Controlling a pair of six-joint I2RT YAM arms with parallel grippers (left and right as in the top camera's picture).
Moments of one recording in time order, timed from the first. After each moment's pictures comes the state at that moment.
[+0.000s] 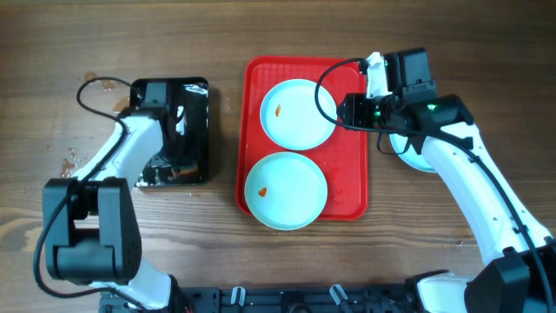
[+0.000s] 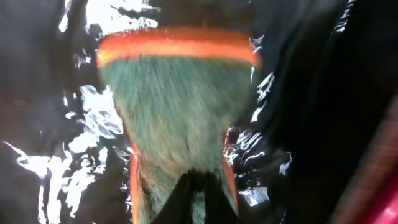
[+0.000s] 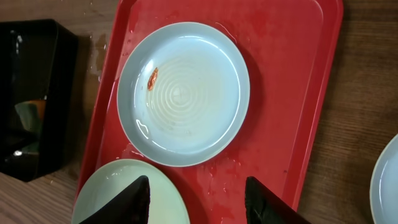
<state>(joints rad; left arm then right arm) -0.03 1.76 1.08 -0.80 0.03 -0.21 0.23 1.51 1.21 -0.70 -0.26 0.20</state>
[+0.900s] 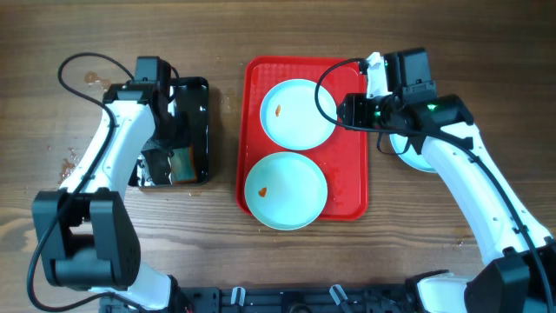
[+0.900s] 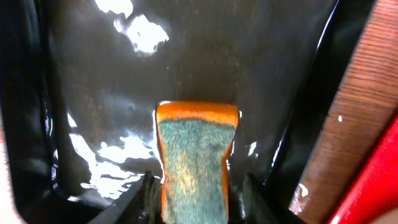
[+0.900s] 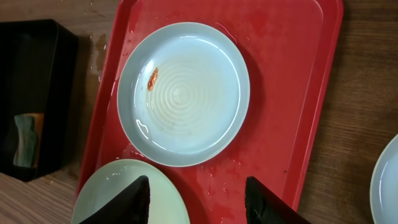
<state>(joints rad) -0.03 1.74 1.24 -0.95 -0.05 -0.23 0.23 1.51 1.21 -0.70 -0.26 0.20</state>
